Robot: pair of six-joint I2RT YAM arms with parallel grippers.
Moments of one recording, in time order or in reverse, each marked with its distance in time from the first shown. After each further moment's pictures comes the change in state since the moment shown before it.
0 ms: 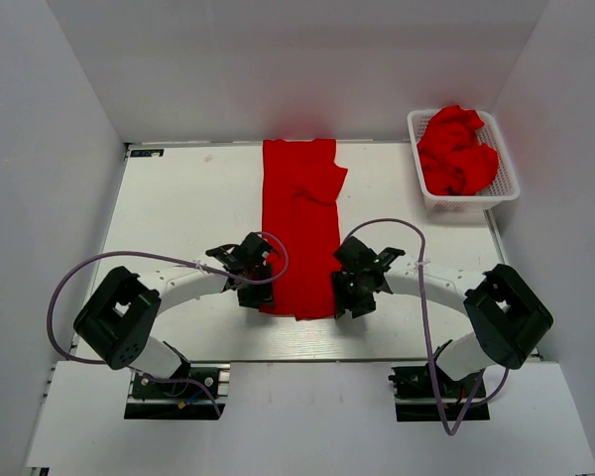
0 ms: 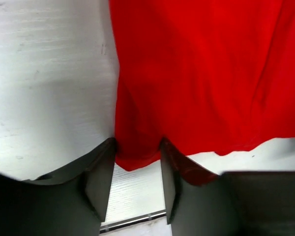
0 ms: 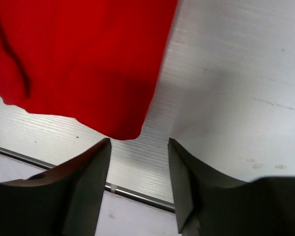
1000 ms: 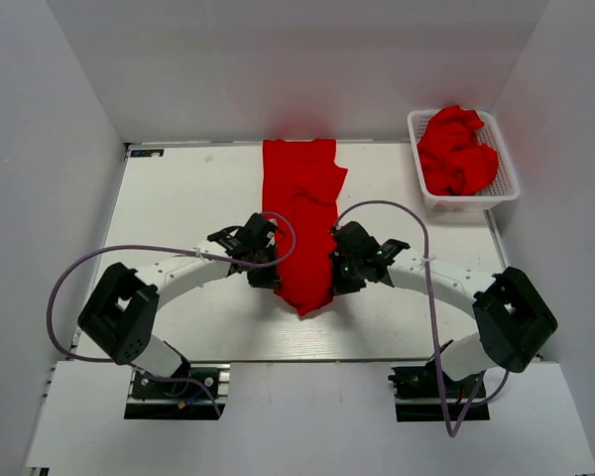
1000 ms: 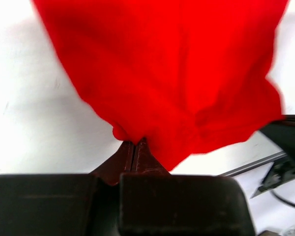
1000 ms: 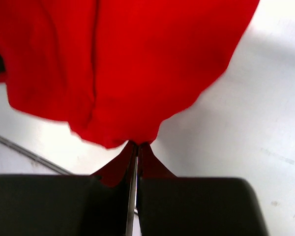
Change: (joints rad) left arm 0.014 -0.004 0.123 -0.021 0.058 0.002; right arm -0.014 -0.053 0.047 0.124 -0.009 -0.078
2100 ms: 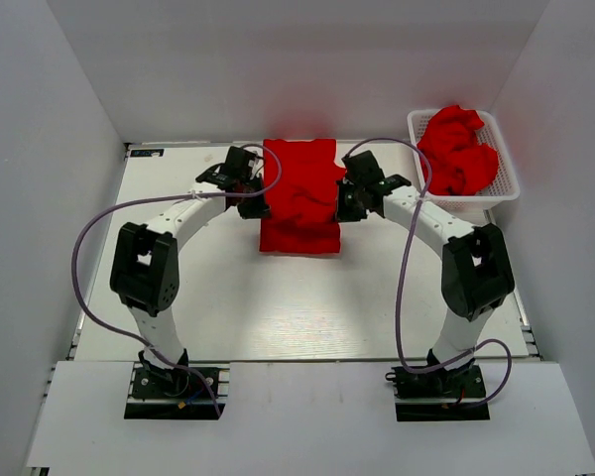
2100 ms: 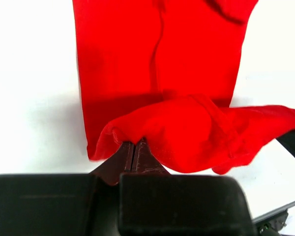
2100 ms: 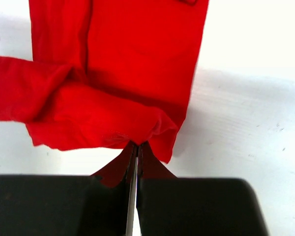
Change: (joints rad) left arm 0.286 0.343 0.550 -0.045 0.021 0.157; right arm -0.284 0.364 0.560 -0.056 0.027 -0.109
